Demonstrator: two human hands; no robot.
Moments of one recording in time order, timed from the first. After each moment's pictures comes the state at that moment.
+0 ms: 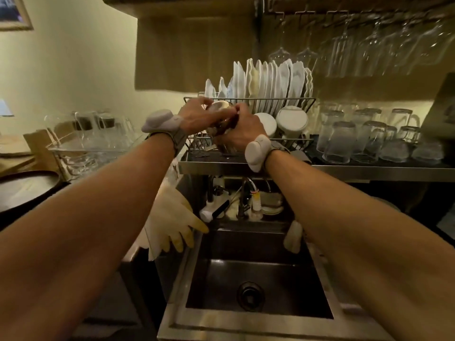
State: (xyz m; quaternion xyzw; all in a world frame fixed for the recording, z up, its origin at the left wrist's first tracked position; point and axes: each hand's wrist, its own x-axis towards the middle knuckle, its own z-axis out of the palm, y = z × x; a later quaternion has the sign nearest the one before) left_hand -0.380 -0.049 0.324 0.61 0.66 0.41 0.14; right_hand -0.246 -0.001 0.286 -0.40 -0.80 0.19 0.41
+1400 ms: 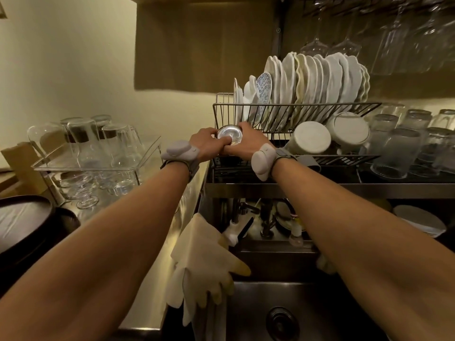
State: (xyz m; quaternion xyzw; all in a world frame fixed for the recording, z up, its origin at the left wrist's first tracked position) left_hand -0.492 0.065 0.271 0.59 0.70 0.36 0.17; right_hand -0.361 0.102 0.269 -0.48 -0.81 0.20 0.27
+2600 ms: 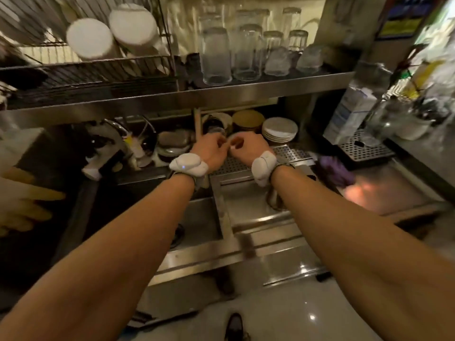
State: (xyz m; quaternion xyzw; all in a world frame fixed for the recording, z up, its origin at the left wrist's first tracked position) left_hand -0.044 0.006 0.107 0.71 0.64 0.23 0.20; right_hand 0.084 0.013 0.107 -0.62 -0.72 0.23 0.20
